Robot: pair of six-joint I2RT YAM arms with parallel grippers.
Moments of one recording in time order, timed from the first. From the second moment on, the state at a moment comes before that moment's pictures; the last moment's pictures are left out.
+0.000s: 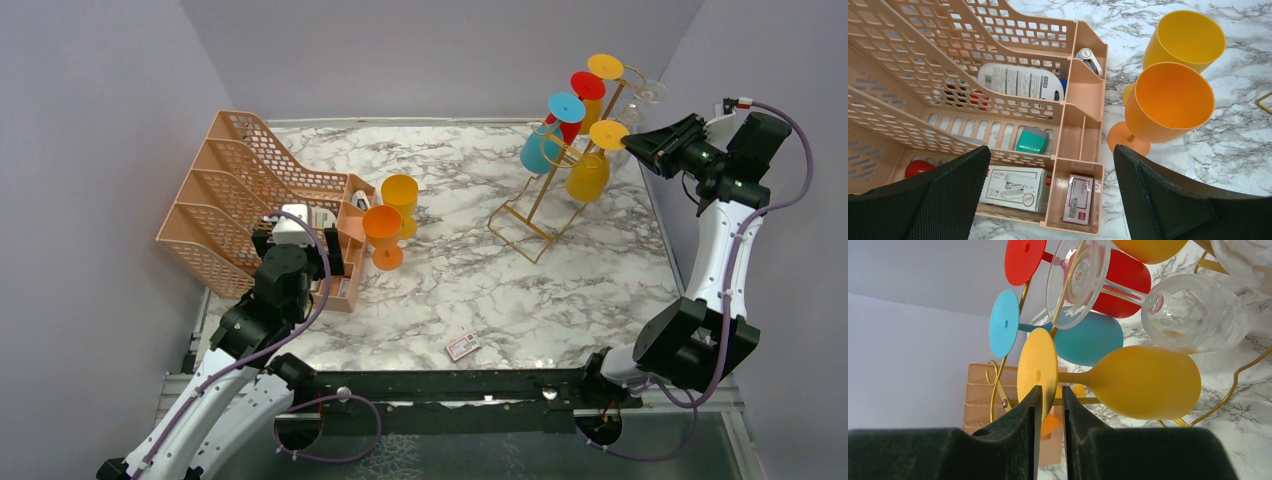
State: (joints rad) left arm -0.56 0.54 0.69 -0.49 -0.55 -0.20; right arm -0.50 1.39 1.40 -0.41 -0.92 0.72
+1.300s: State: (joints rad) left arm -0.56 0.53 0.69 -0.49 -0.55 -0.20; right arm -0.50 1.25 1.25 -0.27 -0.84 1.01
